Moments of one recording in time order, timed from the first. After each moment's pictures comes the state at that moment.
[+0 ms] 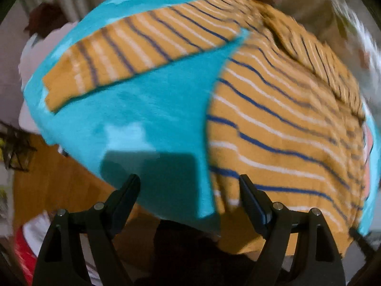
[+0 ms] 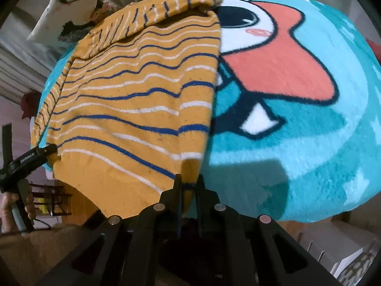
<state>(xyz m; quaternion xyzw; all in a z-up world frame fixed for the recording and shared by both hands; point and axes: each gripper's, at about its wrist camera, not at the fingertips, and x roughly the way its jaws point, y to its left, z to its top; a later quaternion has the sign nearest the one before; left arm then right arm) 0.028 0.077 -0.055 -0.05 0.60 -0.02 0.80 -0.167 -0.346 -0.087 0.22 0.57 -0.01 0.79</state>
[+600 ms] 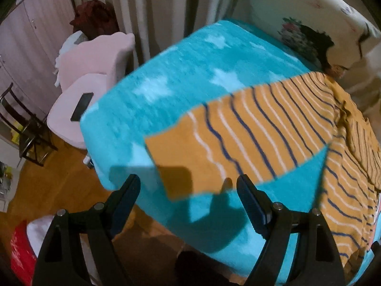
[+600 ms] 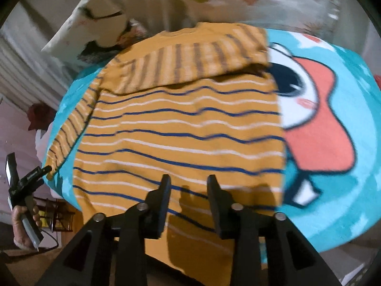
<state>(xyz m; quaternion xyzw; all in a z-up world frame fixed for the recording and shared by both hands) 0.091 0.222 -0.022 -0.08 0.53 0.09 0.84 -0.082 -0.273 -0.028 0.19 0.51 0.00 0.84</state>
